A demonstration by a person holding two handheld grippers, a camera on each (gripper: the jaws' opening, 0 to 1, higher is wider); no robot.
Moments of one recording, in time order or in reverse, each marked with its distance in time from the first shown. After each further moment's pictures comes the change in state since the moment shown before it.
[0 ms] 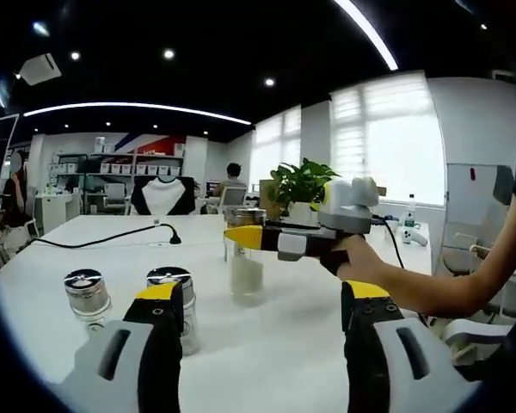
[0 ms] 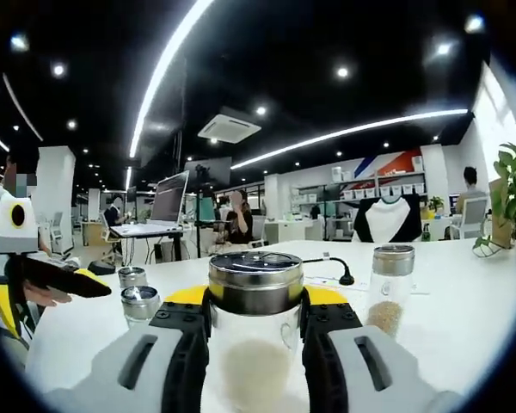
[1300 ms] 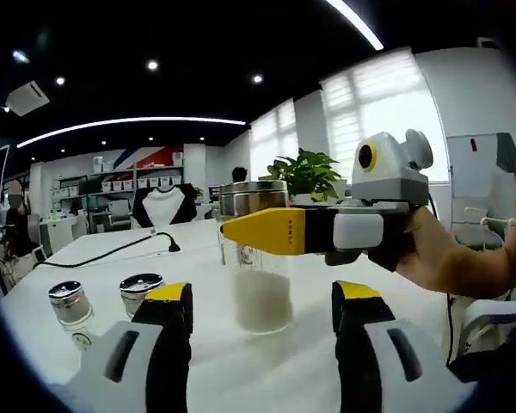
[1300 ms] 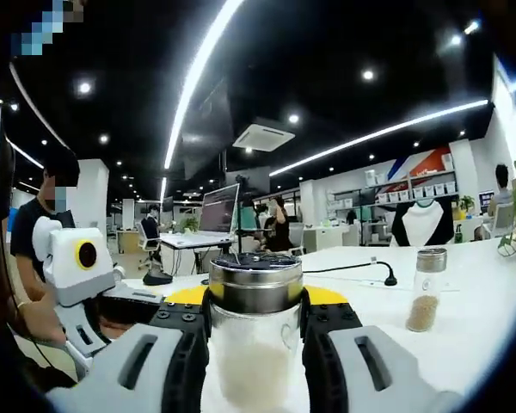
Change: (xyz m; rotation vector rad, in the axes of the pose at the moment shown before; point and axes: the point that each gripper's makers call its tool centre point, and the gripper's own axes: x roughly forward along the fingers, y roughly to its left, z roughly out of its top) left arm 0.018 -0.013 -0.008 0.131 -0.004 0.042; right arm -0.045 0.096 0.021 0.014 -0.040 0.199
